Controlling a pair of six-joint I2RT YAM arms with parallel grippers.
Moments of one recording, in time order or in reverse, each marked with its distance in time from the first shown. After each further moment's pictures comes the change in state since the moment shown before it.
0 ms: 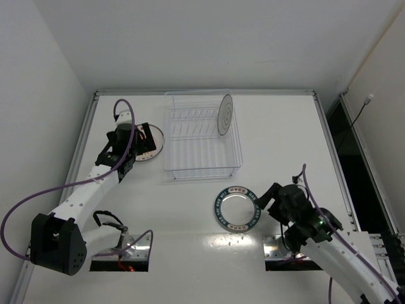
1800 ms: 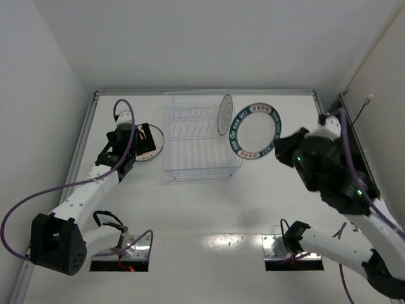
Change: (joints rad) left arm 0.000 0.000 0.000 -0.005 -0.005 0.000; right arm 0.169 0.428 0.874 -0.019 0.468 -0.223
